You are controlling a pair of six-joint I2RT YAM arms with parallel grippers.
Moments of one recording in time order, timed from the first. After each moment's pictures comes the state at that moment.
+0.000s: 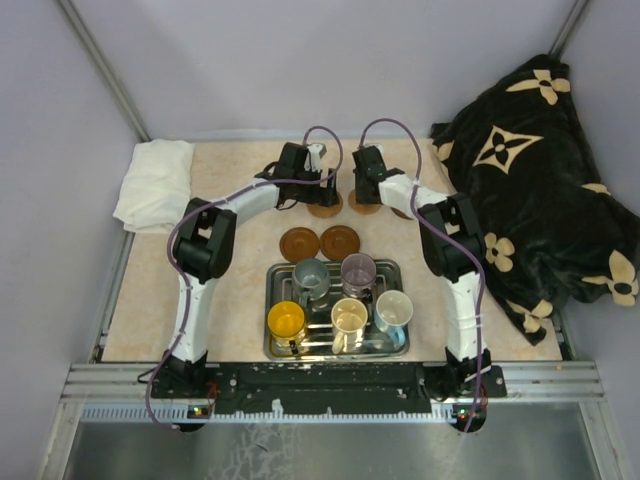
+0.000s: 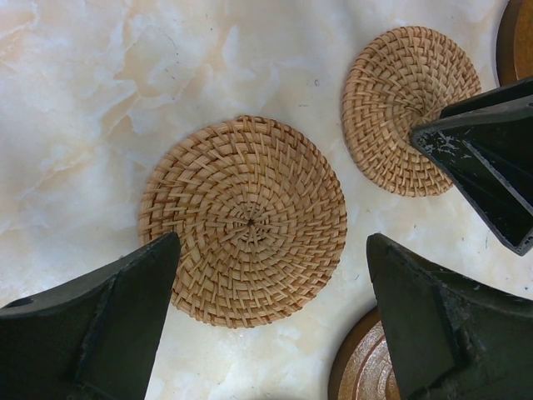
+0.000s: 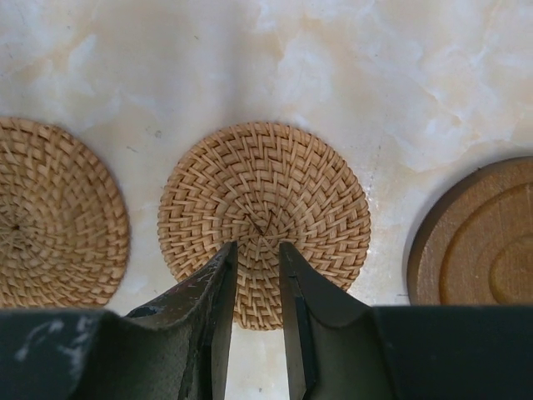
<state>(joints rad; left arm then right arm) -0.48 2.27 1.73 -0.18 0.22 -0.21 0.42 2.19 1.64 -0.33 0.22 0.30</state>
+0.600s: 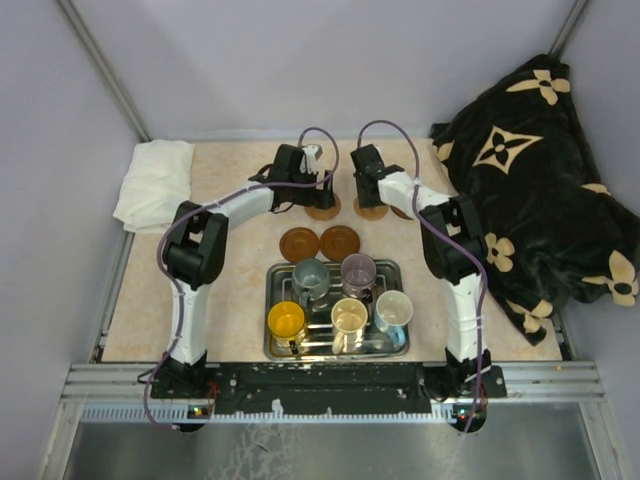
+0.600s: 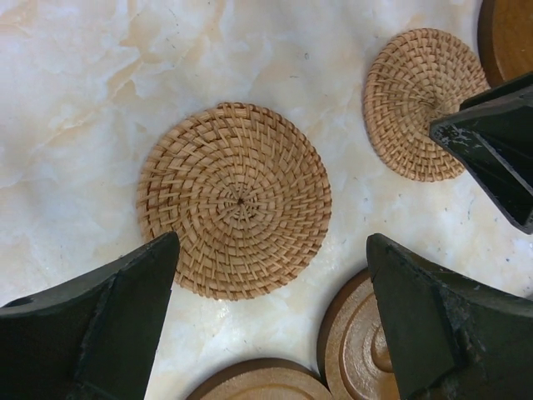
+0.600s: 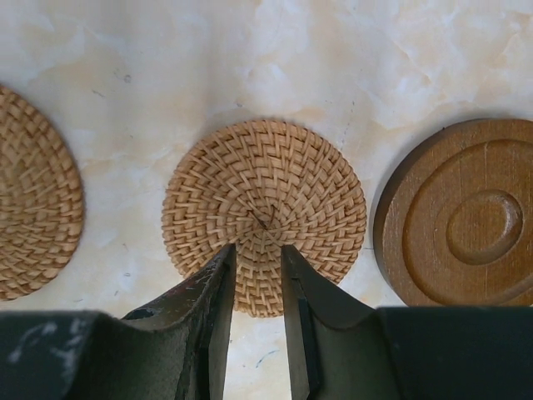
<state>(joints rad) -0.48 2.18 1.63 -0.17 0.21 -0.20 0.43 2.16 1.66 -0.47 0.26 0.23</state>
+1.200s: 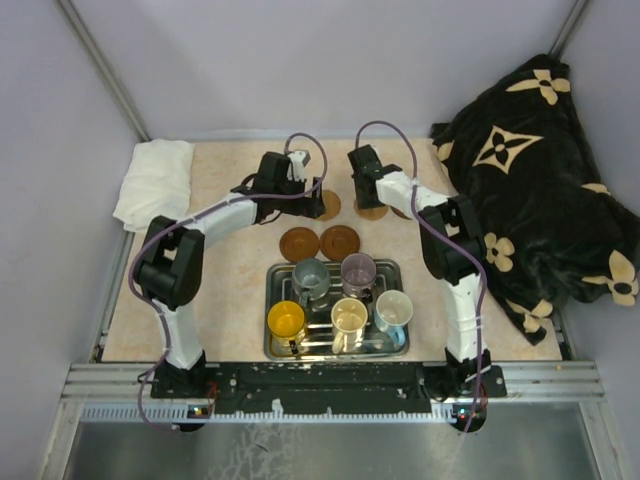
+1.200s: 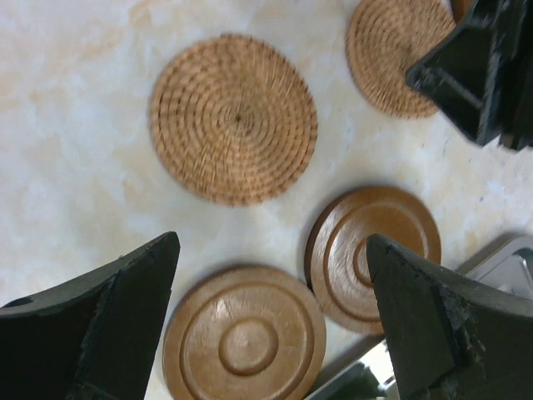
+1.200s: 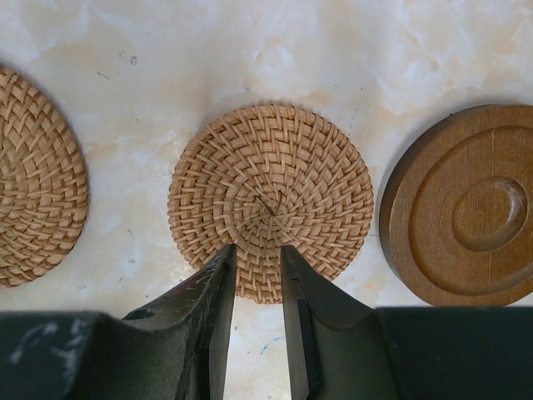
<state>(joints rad) -0.48 1.94 1.39 -0.12 0.19 -0.21 0.45 2.16 1.68 -0.52 0.27 0.23</state>
